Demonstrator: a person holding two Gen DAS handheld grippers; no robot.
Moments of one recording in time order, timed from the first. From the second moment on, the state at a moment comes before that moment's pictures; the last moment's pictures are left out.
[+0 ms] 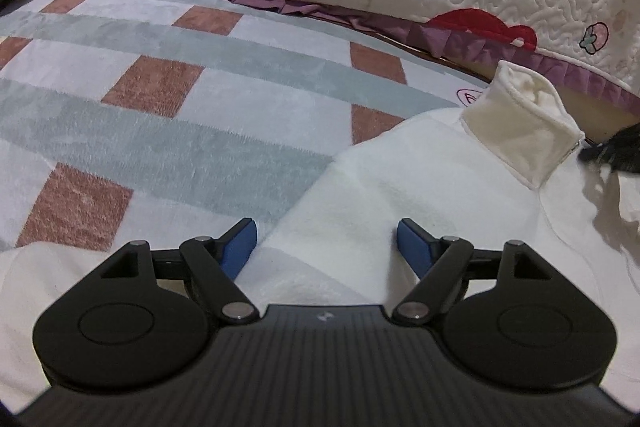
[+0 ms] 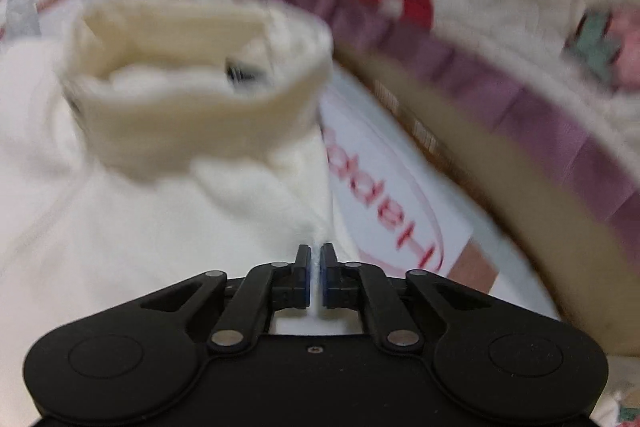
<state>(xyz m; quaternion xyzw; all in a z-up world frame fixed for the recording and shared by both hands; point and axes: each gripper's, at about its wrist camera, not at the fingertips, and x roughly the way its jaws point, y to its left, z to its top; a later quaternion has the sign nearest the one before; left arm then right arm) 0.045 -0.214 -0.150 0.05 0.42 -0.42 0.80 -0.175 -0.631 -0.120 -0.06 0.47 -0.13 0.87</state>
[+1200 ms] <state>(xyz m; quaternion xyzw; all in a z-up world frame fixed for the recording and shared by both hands) 0.012 -0.236 -0.133 0.08 0.41 -0.46 0.79 -0.204 -0.681 -0.134 0.10 0.40 -0.37 0.84</state>
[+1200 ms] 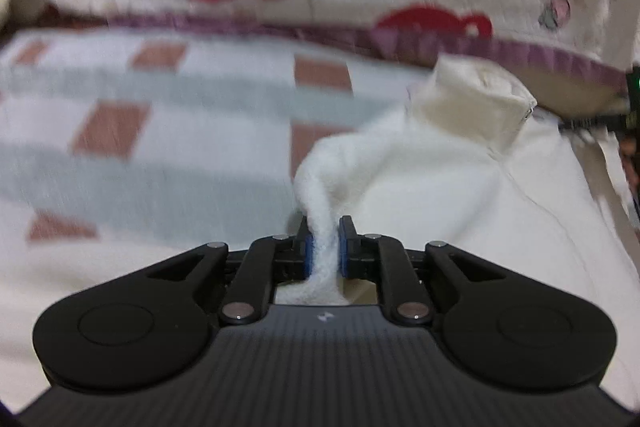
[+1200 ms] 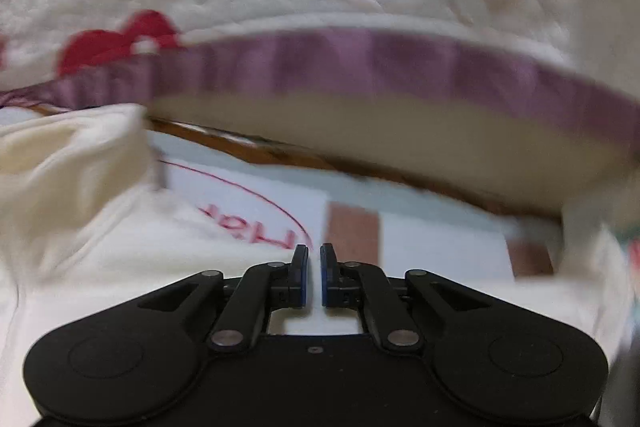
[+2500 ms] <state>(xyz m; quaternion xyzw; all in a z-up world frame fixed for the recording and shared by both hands) 0.067 -0.219 -0.161 -0.02 0.44 -0.41 0.80 -0.026 -0.586 -0.156 0.06 0.43 -0.13 0.89</state>
